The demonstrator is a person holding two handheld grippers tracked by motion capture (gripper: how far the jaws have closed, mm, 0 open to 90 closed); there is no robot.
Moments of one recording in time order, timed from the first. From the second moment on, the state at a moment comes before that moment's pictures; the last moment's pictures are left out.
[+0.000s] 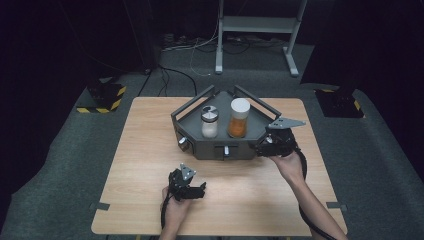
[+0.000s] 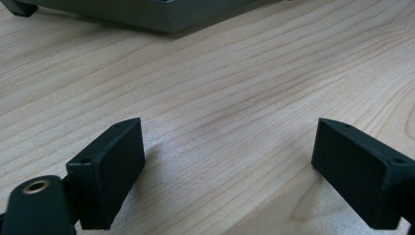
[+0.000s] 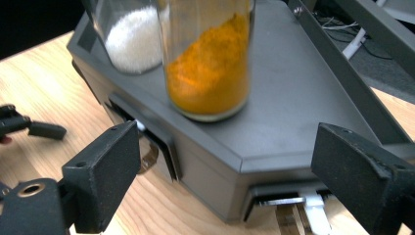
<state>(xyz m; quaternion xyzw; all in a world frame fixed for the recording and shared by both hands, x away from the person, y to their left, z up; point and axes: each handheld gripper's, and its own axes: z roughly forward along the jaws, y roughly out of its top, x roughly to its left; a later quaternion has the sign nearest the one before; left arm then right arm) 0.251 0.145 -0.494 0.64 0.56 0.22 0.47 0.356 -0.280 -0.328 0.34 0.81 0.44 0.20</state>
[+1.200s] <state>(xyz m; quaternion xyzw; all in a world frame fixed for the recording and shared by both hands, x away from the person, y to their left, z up) 0.251 0.144 -0.494 0.64 0.56 0.22 0.47 0.308 -0.304 -0.387 0.36 0.81 0.42 0.18</state>
